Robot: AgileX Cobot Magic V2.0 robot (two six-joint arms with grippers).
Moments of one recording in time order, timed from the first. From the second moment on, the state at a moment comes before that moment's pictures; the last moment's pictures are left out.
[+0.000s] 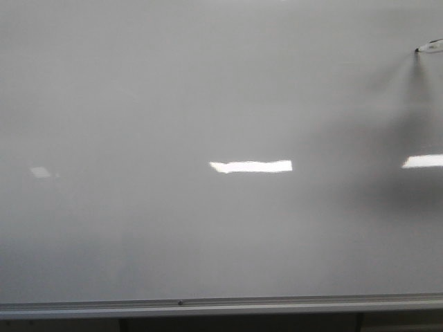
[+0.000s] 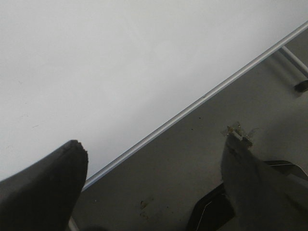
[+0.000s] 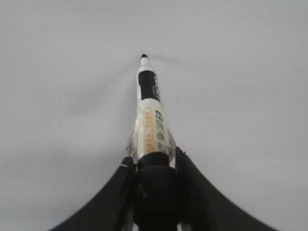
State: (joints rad) left arm -0.34 0.94 -1.06 -0.13 1.07 0.29; right arm -0.01 1.23 -0.84 0.02 0.27 0.01
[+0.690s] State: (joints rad) left arm -0.34 0.94 -1.06 -0.13 1.07 0.29; right arm -0.01 1.17 -0.89 0.02 0.63 0.01
